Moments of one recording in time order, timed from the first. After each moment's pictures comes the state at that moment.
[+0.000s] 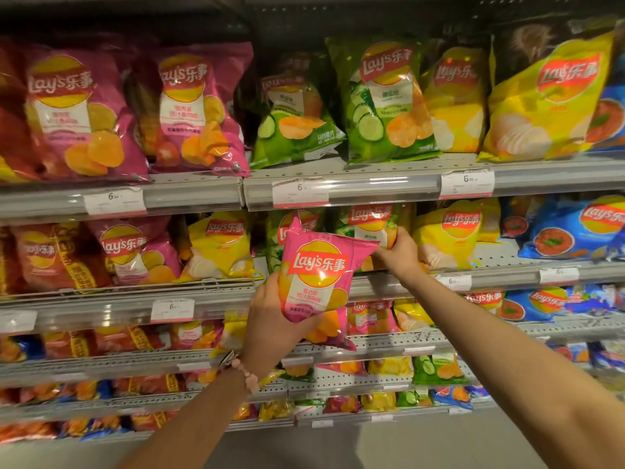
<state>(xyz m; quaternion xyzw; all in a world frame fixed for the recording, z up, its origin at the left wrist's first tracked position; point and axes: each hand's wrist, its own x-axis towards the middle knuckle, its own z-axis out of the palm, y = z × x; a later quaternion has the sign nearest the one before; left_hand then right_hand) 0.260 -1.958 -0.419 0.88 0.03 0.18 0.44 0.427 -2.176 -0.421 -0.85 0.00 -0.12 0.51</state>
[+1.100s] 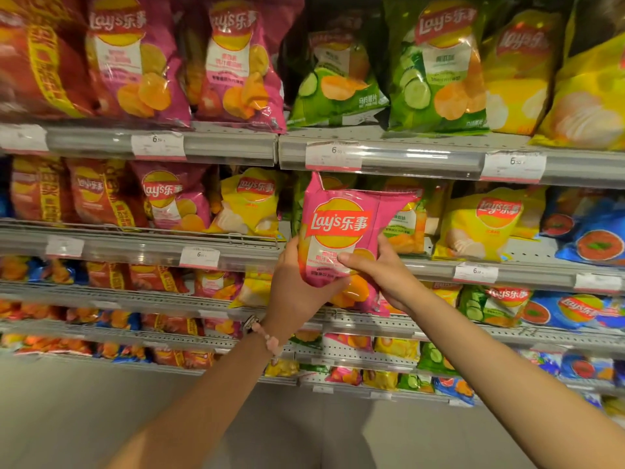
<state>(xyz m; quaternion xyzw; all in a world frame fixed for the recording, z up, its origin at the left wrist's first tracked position) 0.244 -1.977 -0.418 0.80 0.06 0.20 0.56 0.314 -2.126 -0.396 -0.68 -0.15 0.16 0.71</state>
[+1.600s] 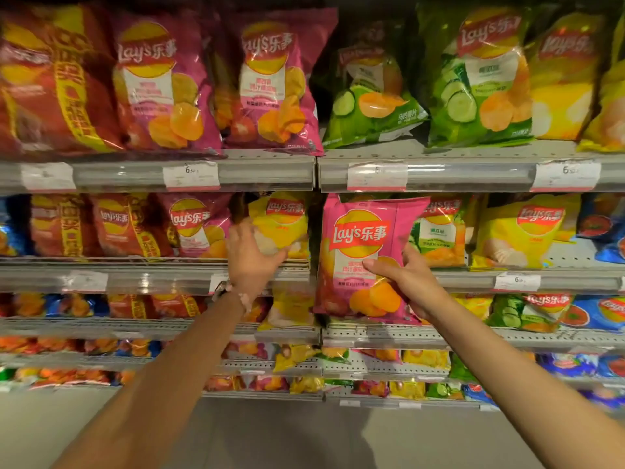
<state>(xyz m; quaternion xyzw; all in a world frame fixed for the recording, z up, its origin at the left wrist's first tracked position) 0.311 -1.817 -0.407 0.90 0.15 0.25 0.33 0.328 -2.083 -0.398 -0.67 -0.11 0.11 0.73</state>
